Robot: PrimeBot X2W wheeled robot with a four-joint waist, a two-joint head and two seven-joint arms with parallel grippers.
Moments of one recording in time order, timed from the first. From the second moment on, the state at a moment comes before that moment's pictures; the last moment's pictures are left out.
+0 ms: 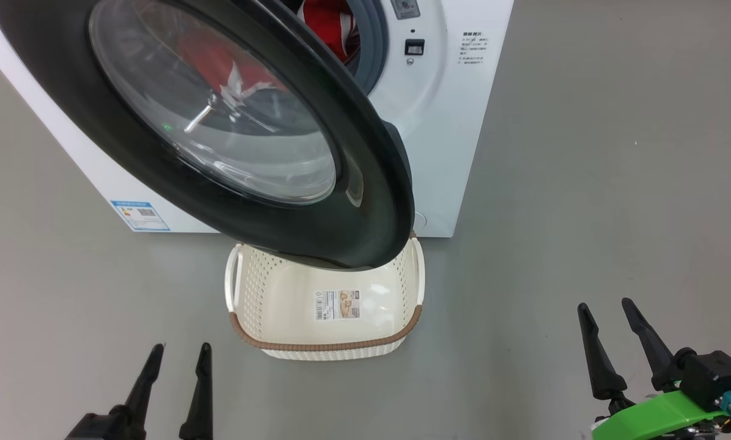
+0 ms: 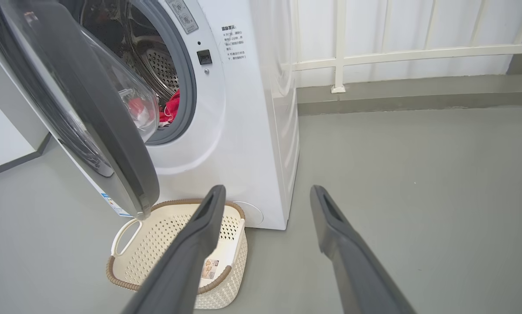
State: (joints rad) left arm 0.00 0.04 0.03 0.21 -0.23 -0.13 -0.25; right arm 0.02 -0.10 -0.01 0.22 0.35 0.12 -0.26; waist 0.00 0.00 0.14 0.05
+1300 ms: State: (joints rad) left arm -0.01 0.04 -0.03 0.21 -0.24 -0.13 -0.25; right arm -0.34 -0.09 0.22 0.17 0.85 0.12 -0.26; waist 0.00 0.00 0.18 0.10
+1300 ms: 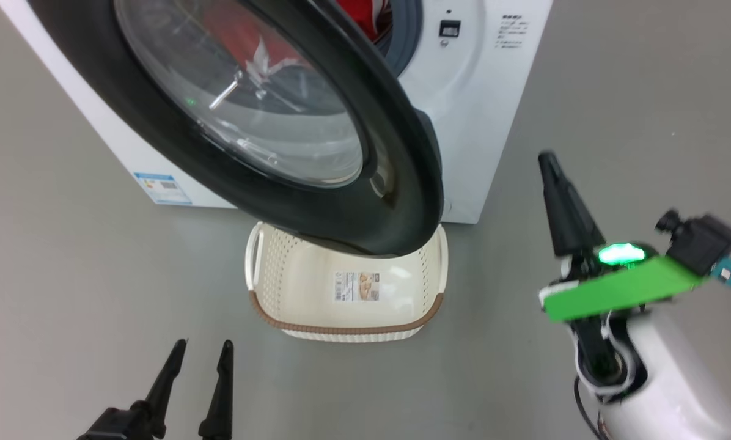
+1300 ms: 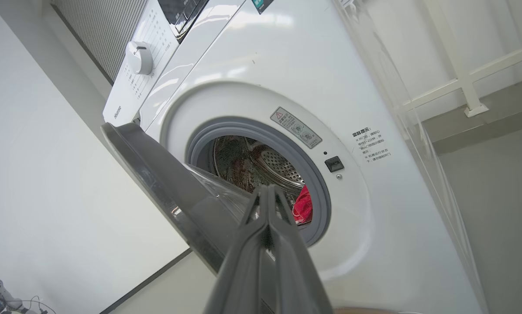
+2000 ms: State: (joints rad) left arm -0.09 0.04 -0.09 0.22 -0.28 -0.13 -0.25; right arm -0.64 -0.26 0.44 0.30 1.62 0.12 0.04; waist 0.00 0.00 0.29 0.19
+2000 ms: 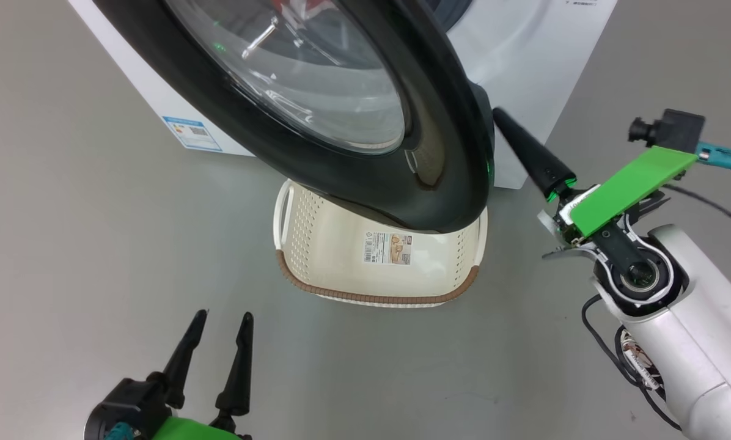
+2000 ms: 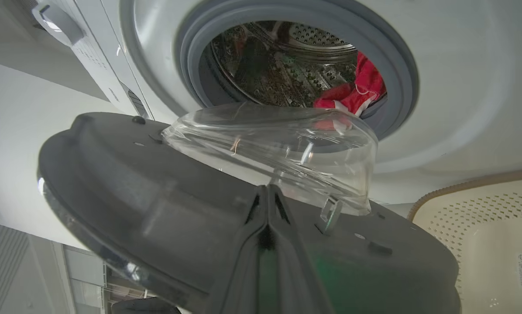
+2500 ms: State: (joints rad) left arm -0.09 0.04 -0.10 0.24 -0.28 -0.13 -0.25; right arm -0.65 -0.25 0.37 0.36 1.71 0.12 0.40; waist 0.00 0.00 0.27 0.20
